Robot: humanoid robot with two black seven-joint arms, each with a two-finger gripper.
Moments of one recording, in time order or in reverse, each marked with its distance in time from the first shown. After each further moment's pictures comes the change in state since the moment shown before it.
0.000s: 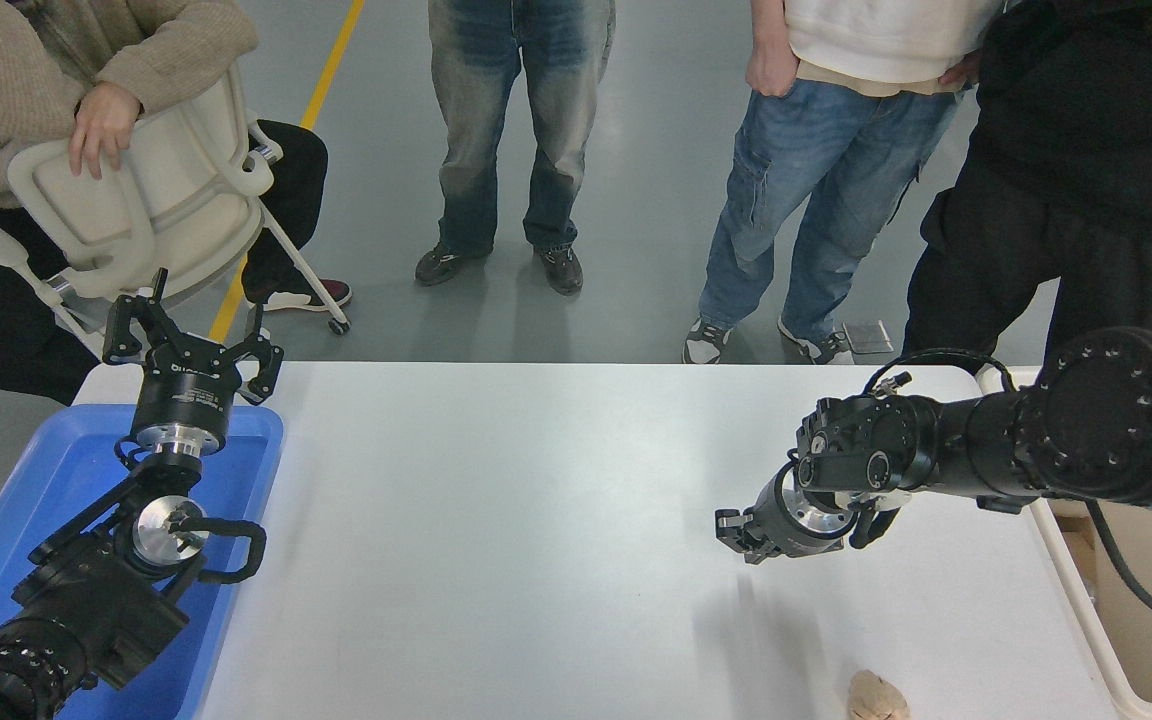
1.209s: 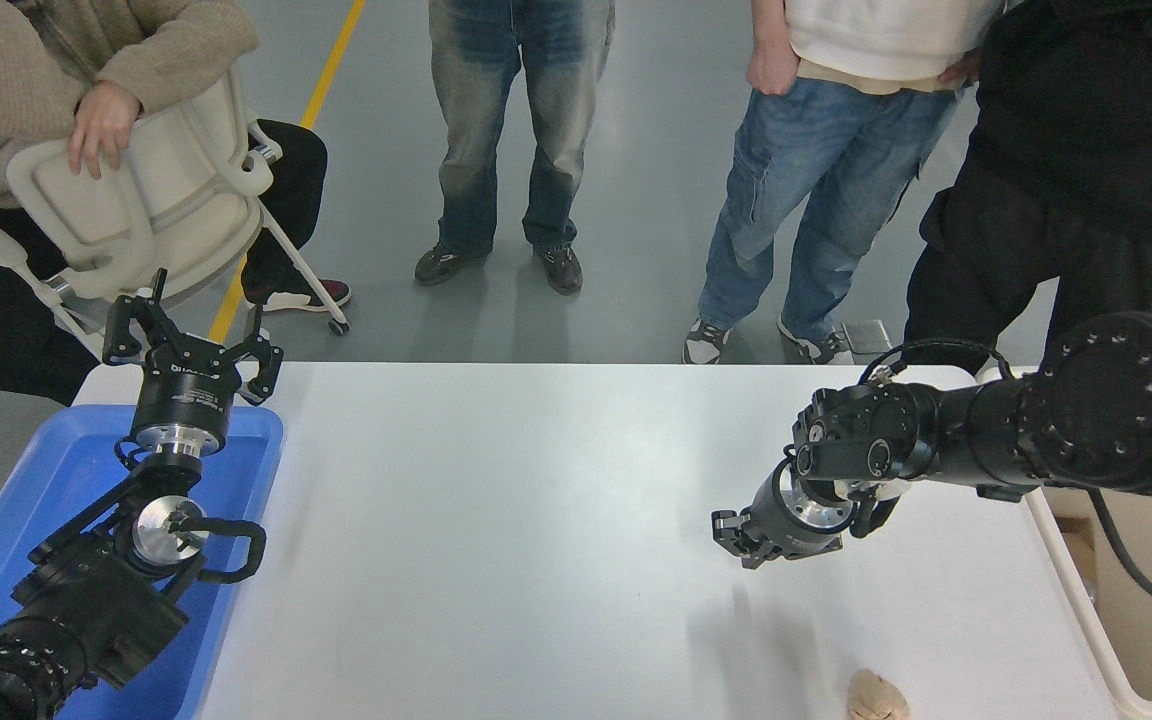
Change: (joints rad) left arm 0.000 0.000 0.000 0.000 0.000 0.000 0.000; right arm 0.119 0.000 0.004 0.079 0.008 0.124 0.003
